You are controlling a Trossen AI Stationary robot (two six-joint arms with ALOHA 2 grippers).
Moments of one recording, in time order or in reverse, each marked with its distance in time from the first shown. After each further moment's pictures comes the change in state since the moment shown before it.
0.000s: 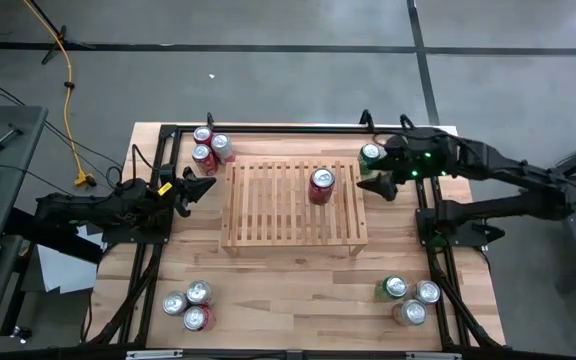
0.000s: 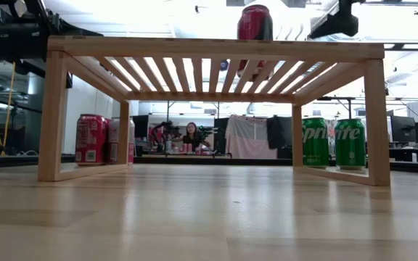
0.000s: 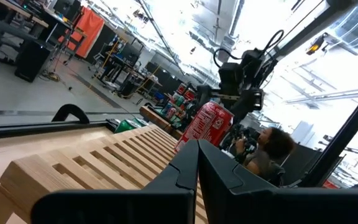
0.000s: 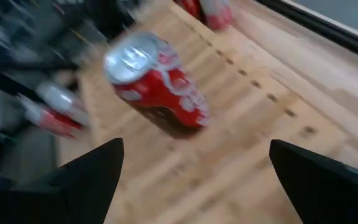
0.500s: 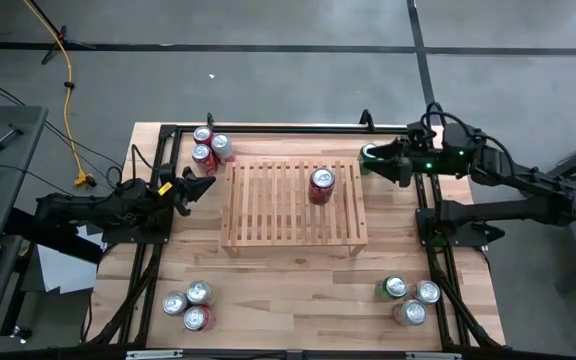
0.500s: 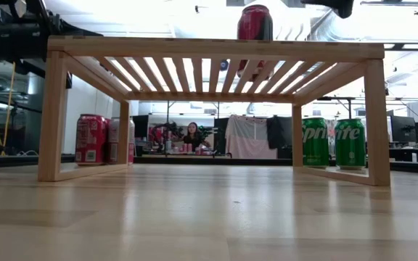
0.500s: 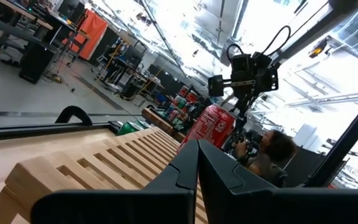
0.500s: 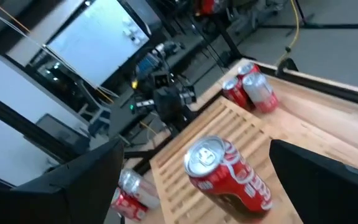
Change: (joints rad) left arm 0.000 0.000 0.000 0.003 -0.015 -0.016; right arm 0.000 -0.117 -0.066 0.353 0.026 0.142
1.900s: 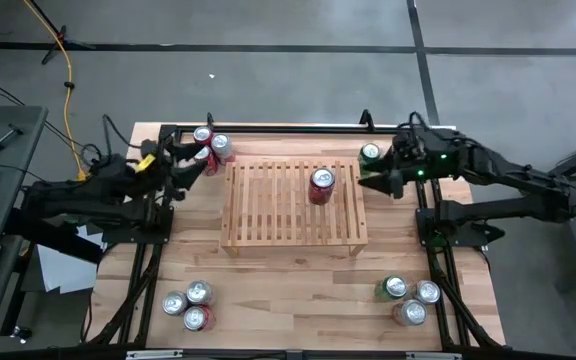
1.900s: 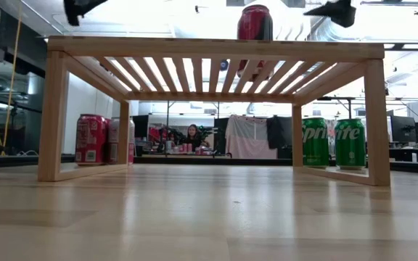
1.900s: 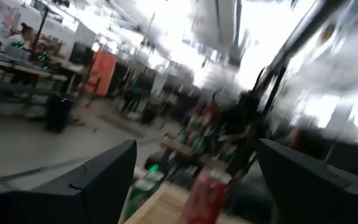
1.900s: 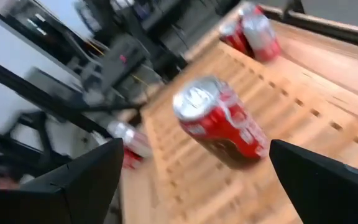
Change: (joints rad) left arm 0.000 0.318 0.504 -0.186 -0.053 0.314; right arm 0.023 0.056 0.001 -0.155 -0.089 -0.025
